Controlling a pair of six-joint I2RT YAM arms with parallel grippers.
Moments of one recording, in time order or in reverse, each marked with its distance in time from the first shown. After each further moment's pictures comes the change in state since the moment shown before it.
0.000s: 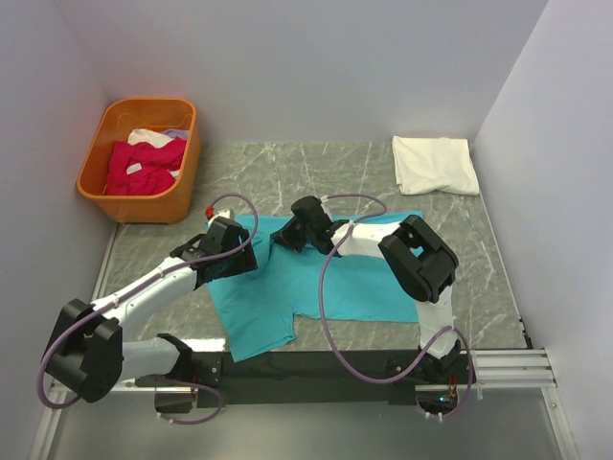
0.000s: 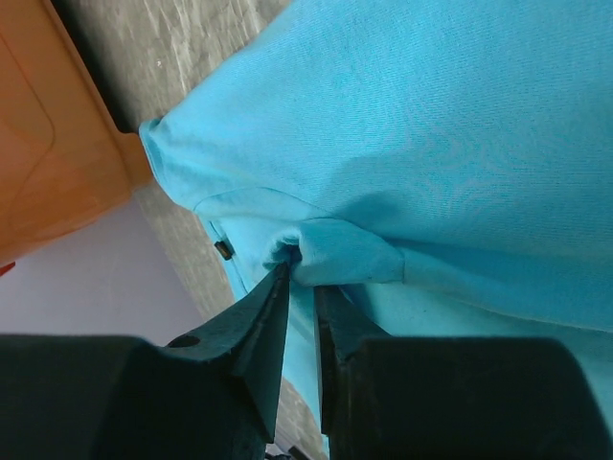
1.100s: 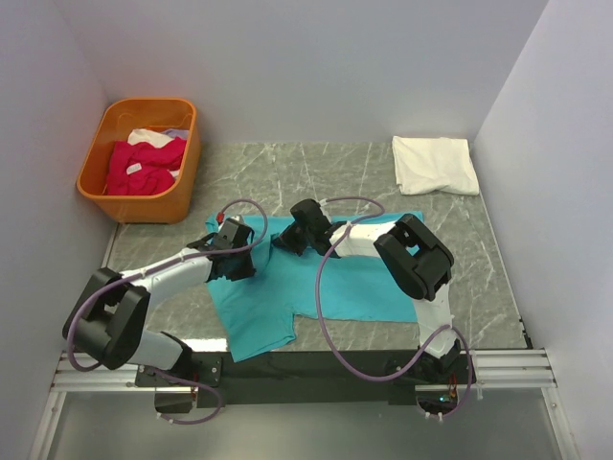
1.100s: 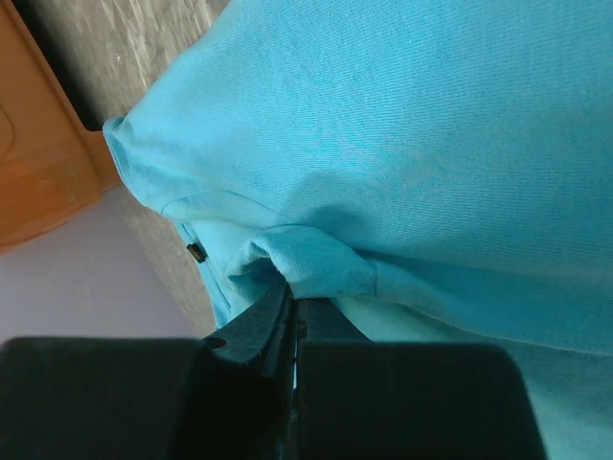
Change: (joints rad) left arm 0.000 0.197 0.000 0.079 0.071 -0.025; right arm 0.000 0.033 0.000 -0.005 -0.019 -0.009
